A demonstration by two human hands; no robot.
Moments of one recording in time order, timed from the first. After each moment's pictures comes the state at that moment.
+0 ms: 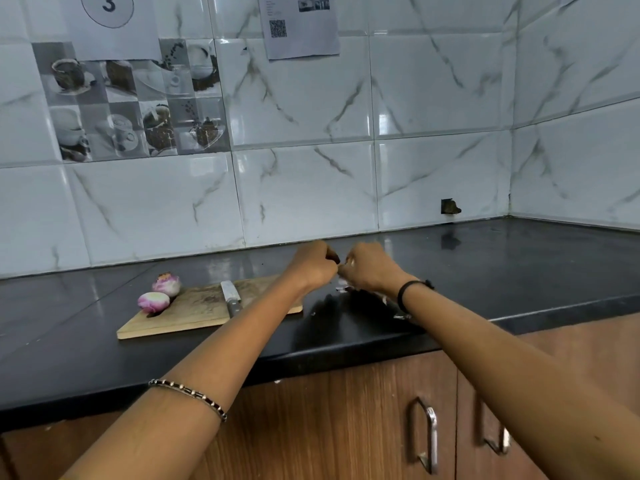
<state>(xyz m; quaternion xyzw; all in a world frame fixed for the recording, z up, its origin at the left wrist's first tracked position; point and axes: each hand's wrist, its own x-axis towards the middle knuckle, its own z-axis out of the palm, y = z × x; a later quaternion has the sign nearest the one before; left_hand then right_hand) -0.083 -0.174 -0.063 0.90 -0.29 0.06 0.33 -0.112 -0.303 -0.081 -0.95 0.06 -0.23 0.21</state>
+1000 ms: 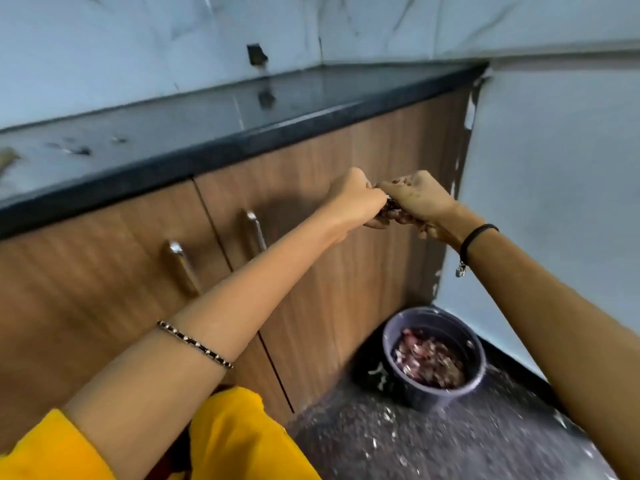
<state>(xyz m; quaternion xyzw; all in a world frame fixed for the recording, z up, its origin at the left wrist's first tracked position) -0.329 -0.433 -0.222 0.75 -0.41 -0.23 0.46 -0.436 -0.509 -0.230 -0.75 0.30 -0.27 0.53</state>
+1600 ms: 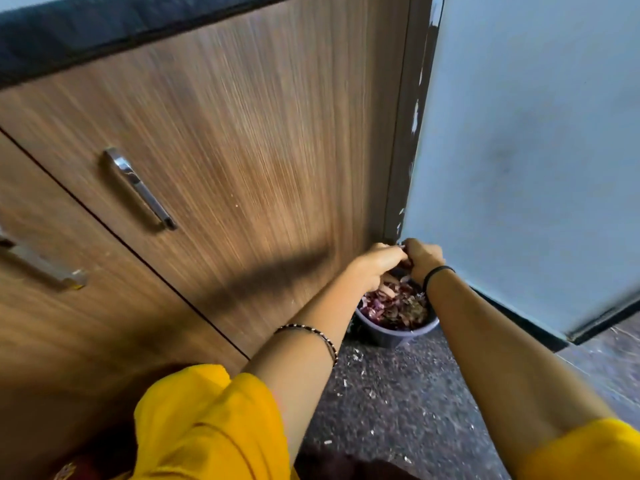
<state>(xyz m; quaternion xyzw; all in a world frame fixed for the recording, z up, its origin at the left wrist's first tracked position) -0.406 -0.518 -0.442 0.72 -0.26 -0.56 0.33 -0.478 -0.604 -0.501 -0.43 0.63 -0.22 0.60</state>
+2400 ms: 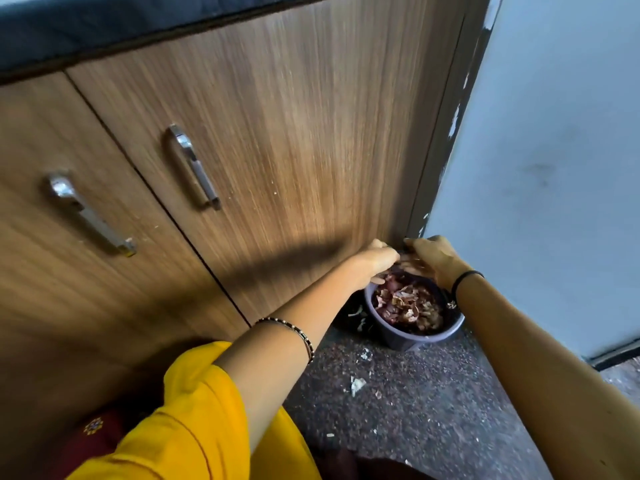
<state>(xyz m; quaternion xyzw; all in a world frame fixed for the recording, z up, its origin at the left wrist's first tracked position) -0.361 -0.495 -0.452 0.75 -0.26 -0.49 0.36 -0.454 -0.583 -0.473 -0.52 0.56 -0.16 0.62</state>
